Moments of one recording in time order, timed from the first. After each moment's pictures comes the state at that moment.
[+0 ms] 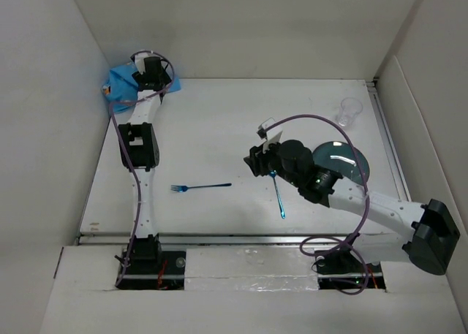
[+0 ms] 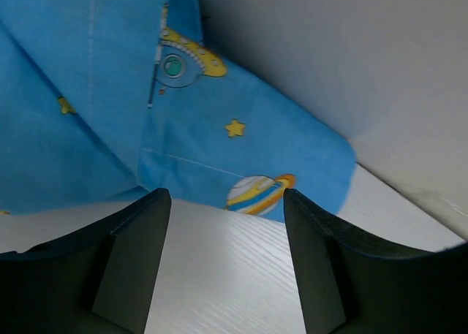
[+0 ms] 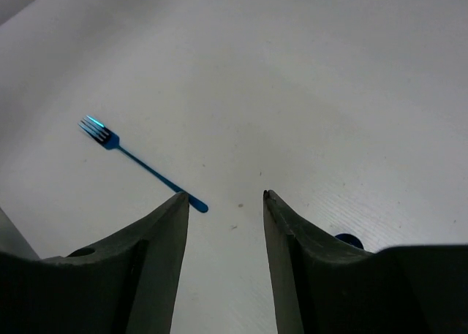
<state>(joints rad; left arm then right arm) 0.01 2.57 2.34 -0.24 -0.34 -0.47 0.89 1.22 0.86 0.10 0.16 0.13</state>
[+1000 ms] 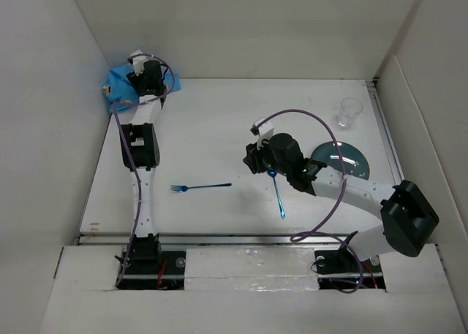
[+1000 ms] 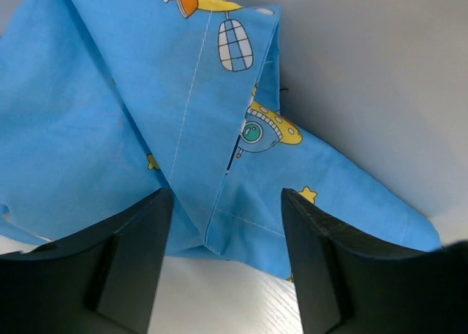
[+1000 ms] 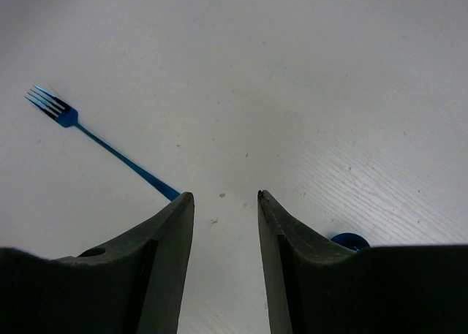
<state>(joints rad) 0.03 2.63 2.30 -0.01 -0.59 -0.33 0.78 1.43 0.88 0.14 0.04 0.13</state>
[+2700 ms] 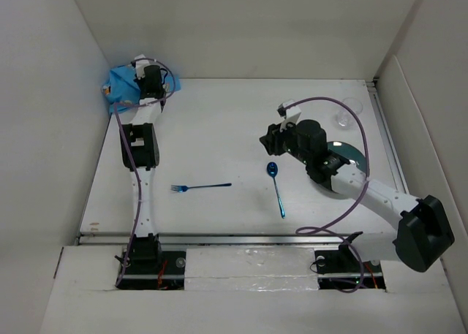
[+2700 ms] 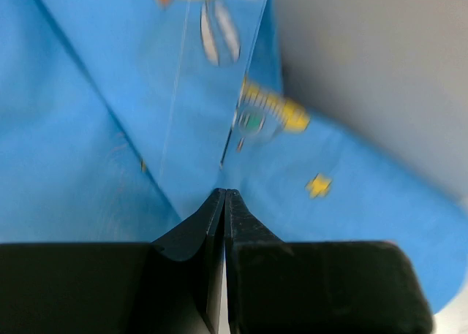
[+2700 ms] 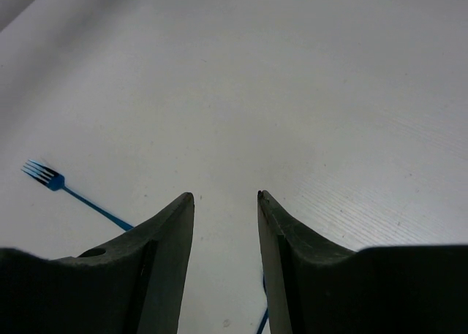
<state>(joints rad) 0.04 2.67 2.33 0.01 -0.55 -0.24 0.61 1.30 0.88 0.16 -0.03 0.15</state>
